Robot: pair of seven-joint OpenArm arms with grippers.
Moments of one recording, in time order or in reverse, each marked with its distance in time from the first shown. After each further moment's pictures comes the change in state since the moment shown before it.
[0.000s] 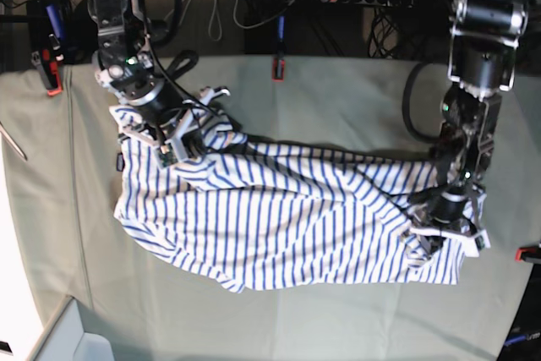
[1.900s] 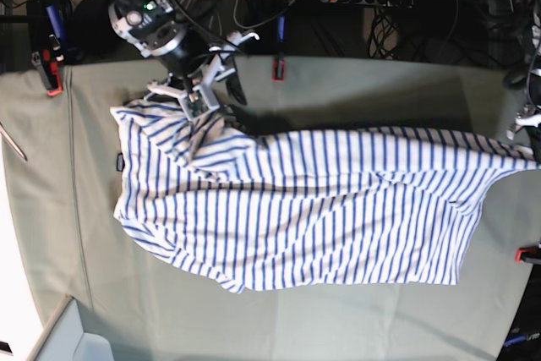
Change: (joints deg) left arm 40.6 -3.9 -33.1 36.4 -0.5 -0.2 0.0; right arm -11.7 -1.1 -6.4 10.2 0.1 0.2 -0.2
